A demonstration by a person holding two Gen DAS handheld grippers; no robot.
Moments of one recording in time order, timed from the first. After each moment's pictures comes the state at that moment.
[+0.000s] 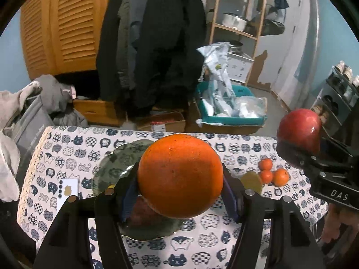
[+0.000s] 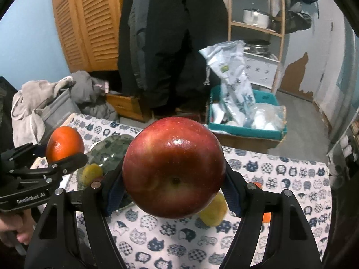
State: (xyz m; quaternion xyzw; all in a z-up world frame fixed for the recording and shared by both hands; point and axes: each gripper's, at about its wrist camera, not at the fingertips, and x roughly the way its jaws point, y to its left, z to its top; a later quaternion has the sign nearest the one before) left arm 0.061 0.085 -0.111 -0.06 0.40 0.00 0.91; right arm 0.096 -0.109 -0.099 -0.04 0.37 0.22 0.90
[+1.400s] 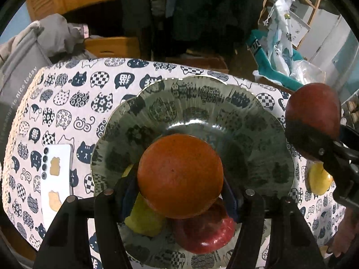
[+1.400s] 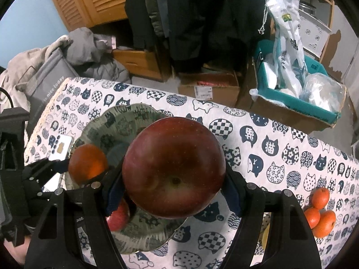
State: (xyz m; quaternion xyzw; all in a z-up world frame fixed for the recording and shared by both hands) left arm 0.134 0.160 -0.263 -0.09 0.54 0.06 0.83; right arm 0.183 0.009 -0.221 -0.05 0.50 0.25 0.83
